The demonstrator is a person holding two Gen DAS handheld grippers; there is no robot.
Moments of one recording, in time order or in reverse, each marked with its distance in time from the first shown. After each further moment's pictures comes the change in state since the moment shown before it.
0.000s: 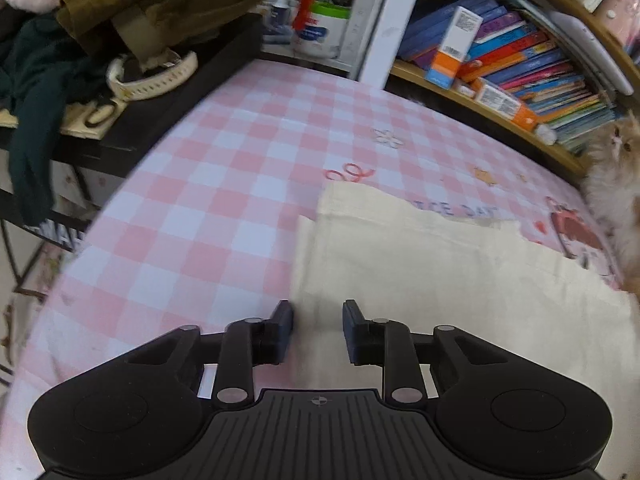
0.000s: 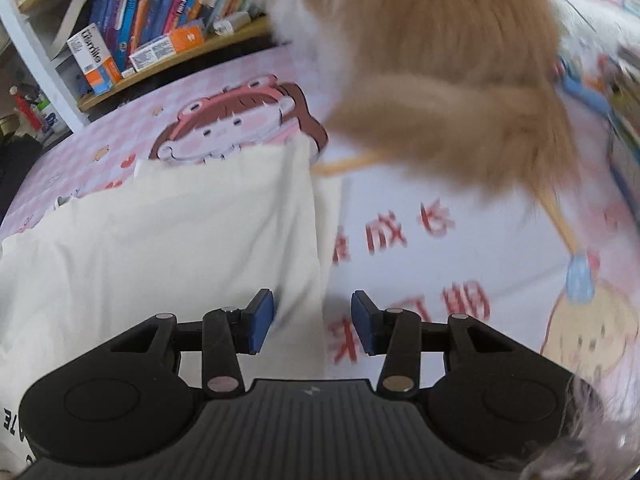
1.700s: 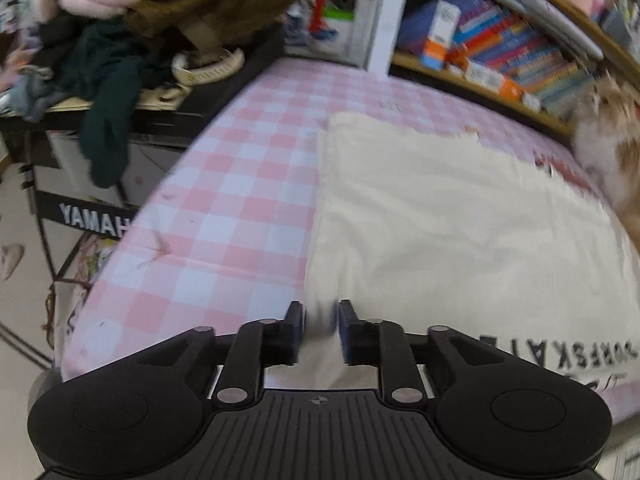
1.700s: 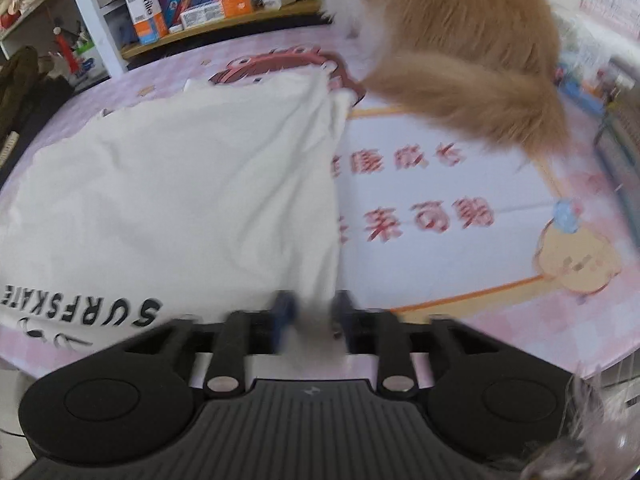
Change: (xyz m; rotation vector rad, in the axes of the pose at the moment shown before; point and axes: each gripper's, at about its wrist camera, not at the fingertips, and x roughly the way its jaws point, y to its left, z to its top) left arm -0.098 0.011 -0.092 0.000 -0.071 0.134; right arm -0.048 0.024 -0.060 -0.163 -0.025 -0.031
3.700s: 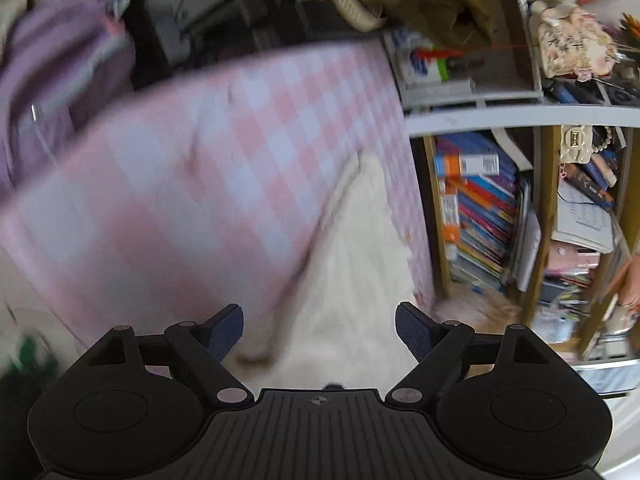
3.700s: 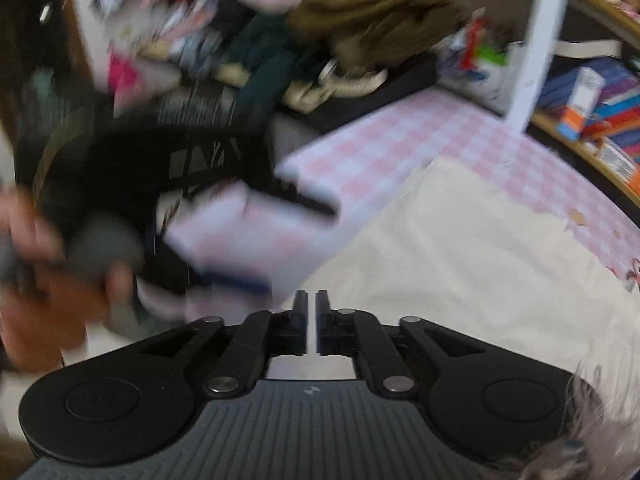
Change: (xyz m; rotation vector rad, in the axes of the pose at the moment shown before) left arm 0.046 0.150 0.022 -0.819 0.191 -0.531; right arm -0.003 0.438 -0.009 -0.749 0.013 0.402
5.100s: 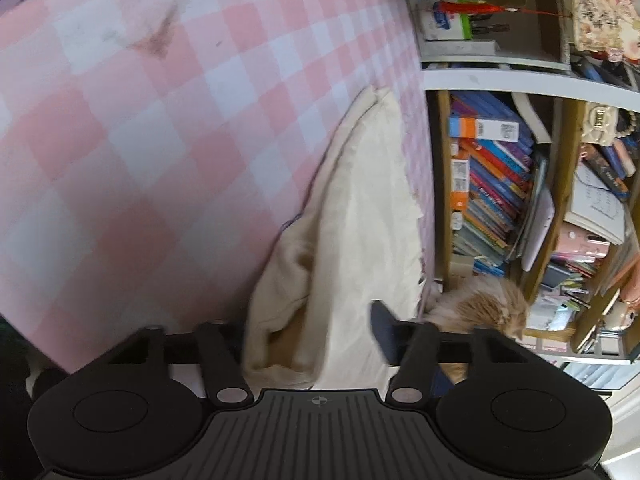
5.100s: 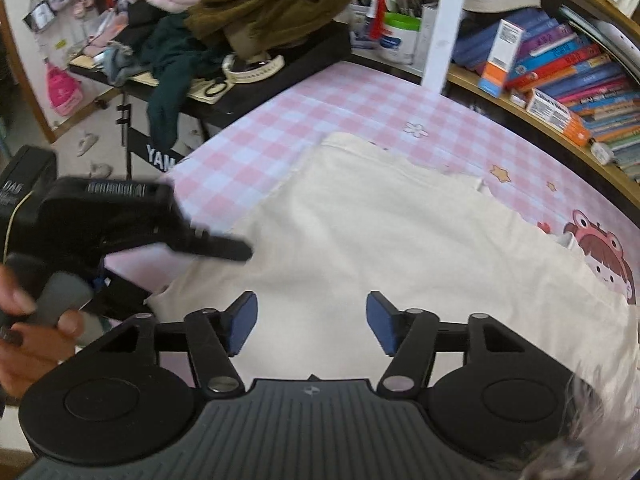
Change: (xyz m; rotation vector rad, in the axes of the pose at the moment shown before) left arm 0.072 0.011 -0.034 -0.107 0.167 -0.059; right arm -0.028 -0.089 0.000 0.213 0.047 -0.133
